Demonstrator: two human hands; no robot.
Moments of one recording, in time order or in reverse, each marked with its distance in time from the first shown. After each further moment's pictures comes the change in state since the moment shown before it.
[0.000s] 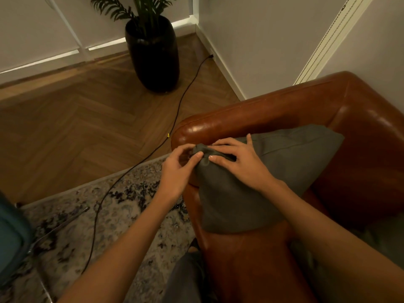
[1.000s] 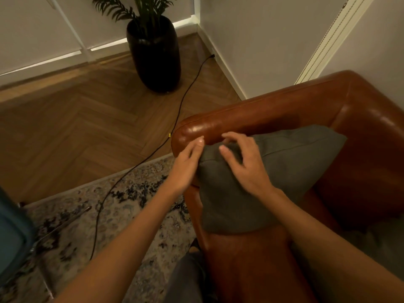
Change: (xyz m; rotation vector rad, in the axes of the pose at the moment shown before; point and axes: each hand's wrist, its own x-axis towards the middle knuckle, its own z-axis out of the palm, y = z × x) left_hand 0.011 0.010 0.013 -0.027 -0.185 -0.174; right_hand -0.013 0.004 0.007 0.038 0.305 -0.109
